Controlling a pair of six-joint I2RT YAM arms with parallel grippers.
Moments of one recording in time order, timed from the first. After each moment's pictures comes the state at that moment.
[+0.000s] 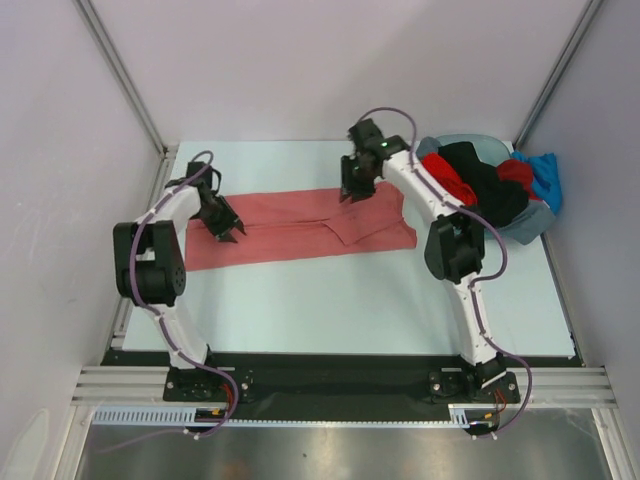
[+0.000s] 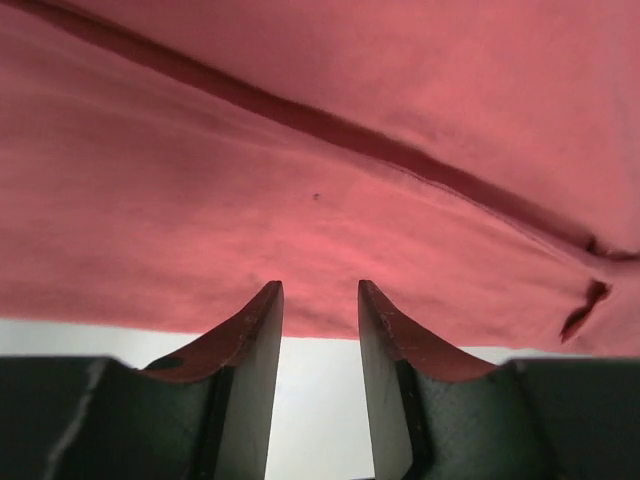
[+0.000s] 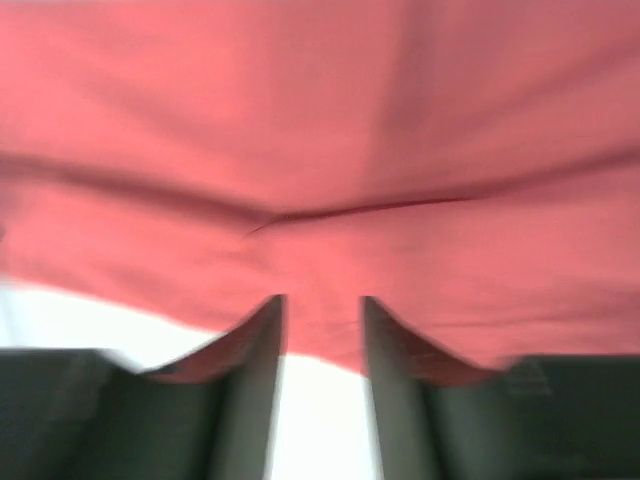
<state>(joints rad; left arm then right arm) 0.06 1.85 1.37 -0.75 0.16 -0.63 0.43 2.32 2.27 -0.98 -0.12 0.41</state>
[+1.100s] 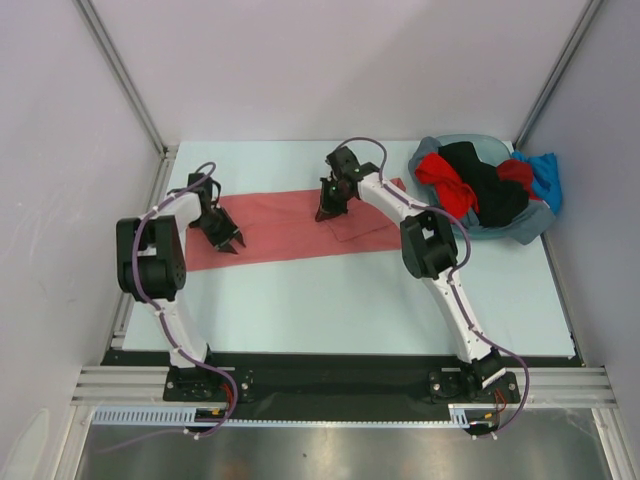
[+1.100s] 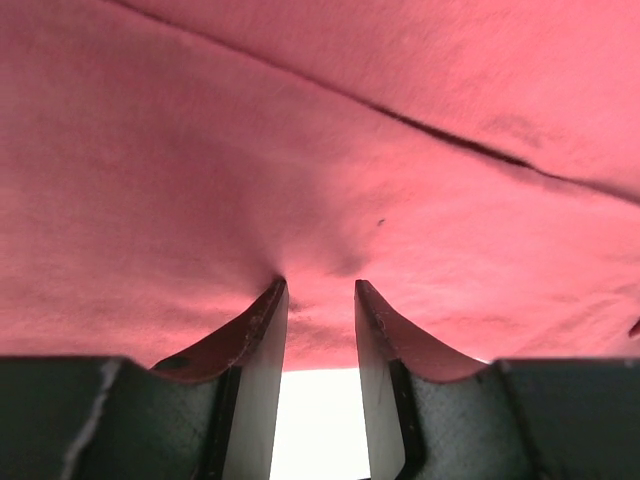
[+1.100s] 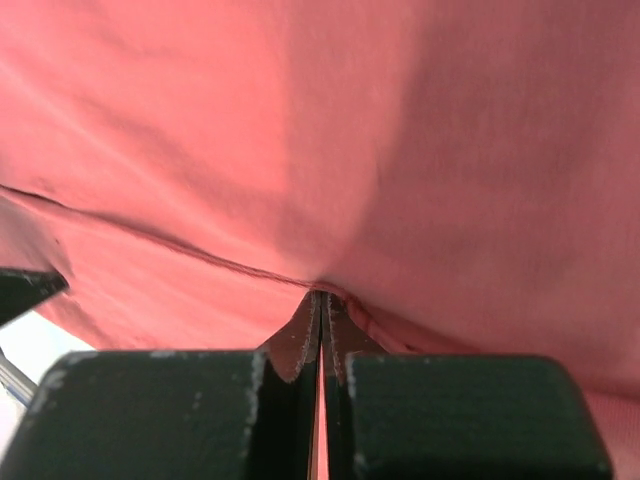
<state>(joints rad) 0.07 1.93 1.30 -0.70 0.21 -0.57 0.53 2.56 2.27 -0.71 -0.31 0.56</state>
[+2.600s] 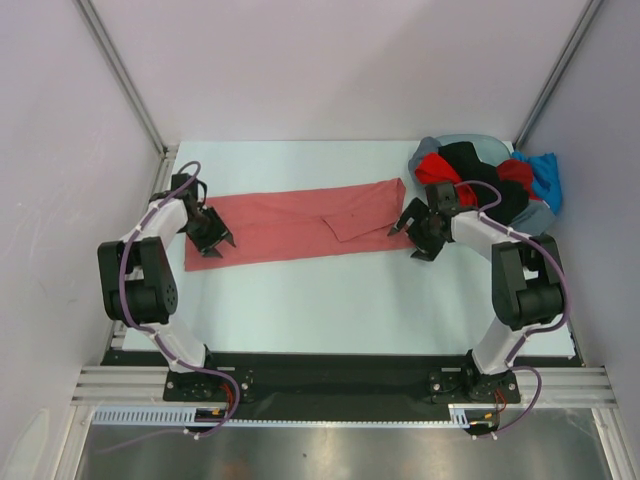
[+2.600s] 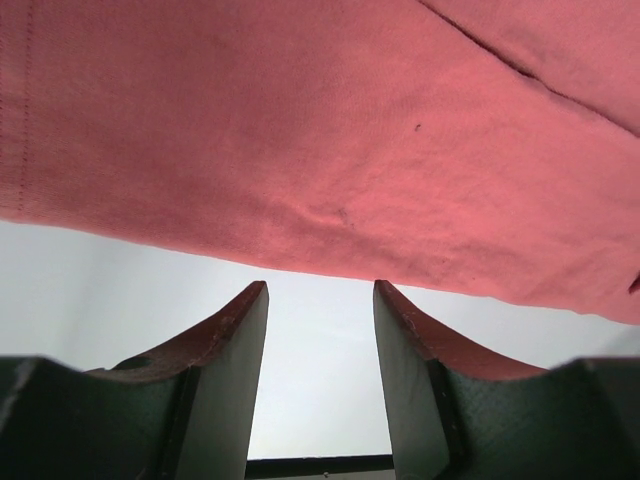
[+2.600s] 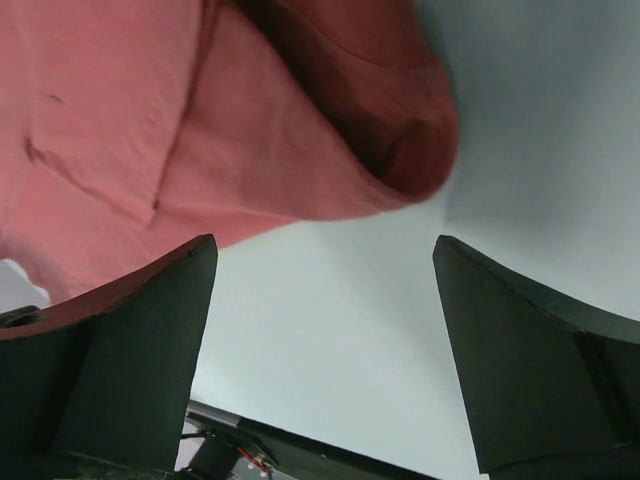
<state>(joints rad) 0.11 1.73 1.21 -0.77 0.17 -0.53 0.20 1.72 1.07 -0.40 -0.16 0.87</state>
